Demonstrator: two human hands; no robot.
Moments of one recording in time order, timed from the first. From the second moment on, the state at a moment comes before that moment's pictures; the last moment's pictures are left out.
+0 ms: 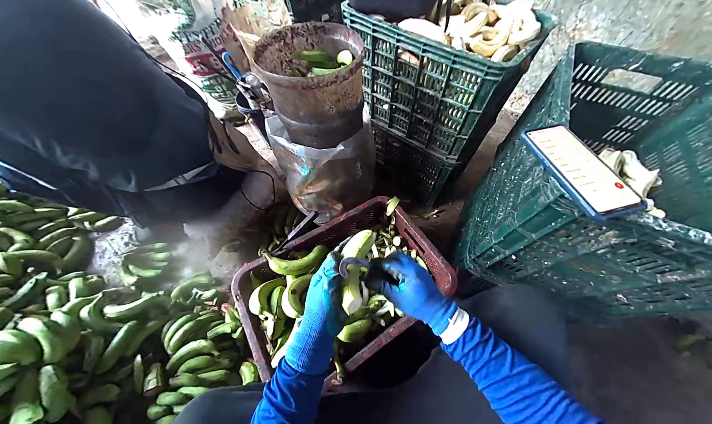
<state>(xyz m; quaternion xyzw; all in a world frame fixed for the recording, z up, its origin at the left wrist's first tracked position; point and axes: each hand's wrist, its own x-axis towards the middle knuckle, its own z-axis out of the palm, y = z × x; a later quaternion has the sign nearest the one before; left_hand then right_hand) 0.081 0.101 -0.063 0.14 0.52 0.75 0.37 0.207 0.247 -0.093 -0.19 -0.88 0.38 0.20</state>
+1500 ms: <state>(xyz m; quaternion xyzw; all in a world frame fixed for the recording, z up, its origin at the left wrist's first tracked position) 0.062 0.101 -0.070 0.13 0.47 0.81 0.33 0.213 0.233 -0.092 -0.19 -0.86 0.40 0.24</state>
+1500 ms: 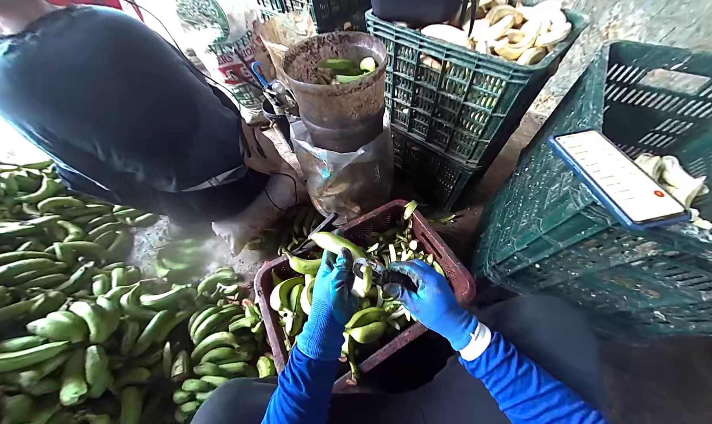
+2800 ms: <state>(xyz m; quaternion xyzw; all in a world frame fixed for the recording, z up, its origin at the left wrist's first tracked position) 0.063 0.093 -0.063 0.05 0.52 0.72 0.45 0.201 0.268 -0.098 -0.17 -0.90 0.35 0.20</state>
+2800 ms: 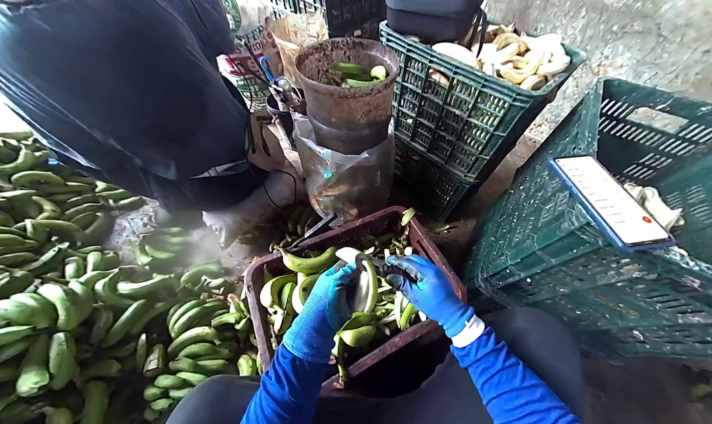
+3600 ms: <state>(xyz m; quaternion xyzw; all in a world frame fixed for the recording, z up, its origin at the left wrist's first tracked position) 0.049 0.101 -0.073 -0.06 0.24 0.87 0.43 0.204 0.261 -0.104 -0.13 -0.88 0.37 0.25</state>
